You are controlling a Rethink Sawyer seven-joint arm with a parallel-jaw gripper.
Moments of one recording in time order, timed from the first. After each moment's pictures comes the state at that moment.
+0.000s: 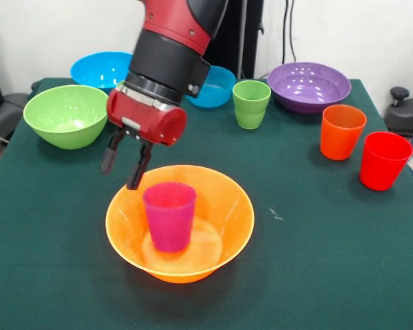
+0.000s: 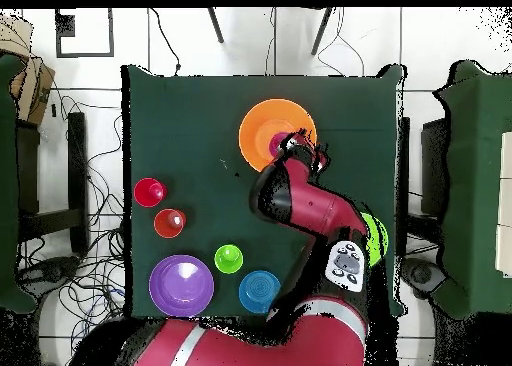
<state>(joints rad) -0.15 -0.46 -0.28 1.61 0.10 -0.21 2.20</state>
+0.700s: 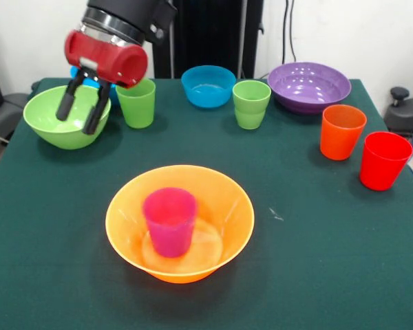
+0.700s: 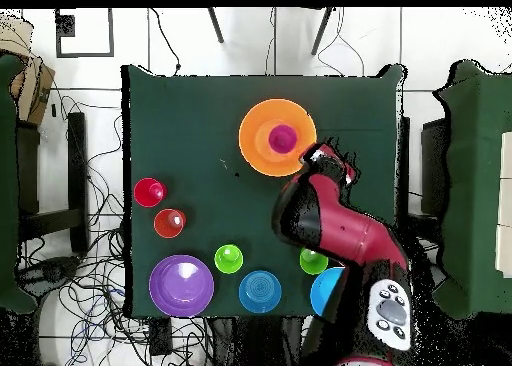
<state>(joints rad) -0.26 -0.63 -0.27 1.73 -0.03 -0.21 2.20</state>
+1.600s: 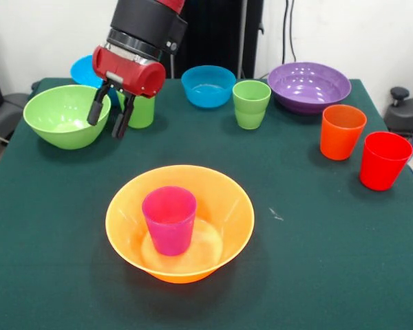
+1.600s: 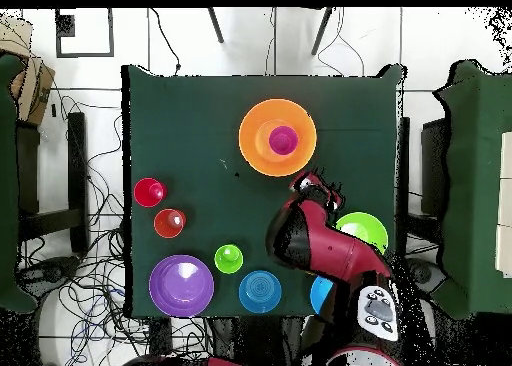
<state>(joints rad) -0.25 -0.57 -0.26 1.82 -0.05 -0.26 2.20</state>
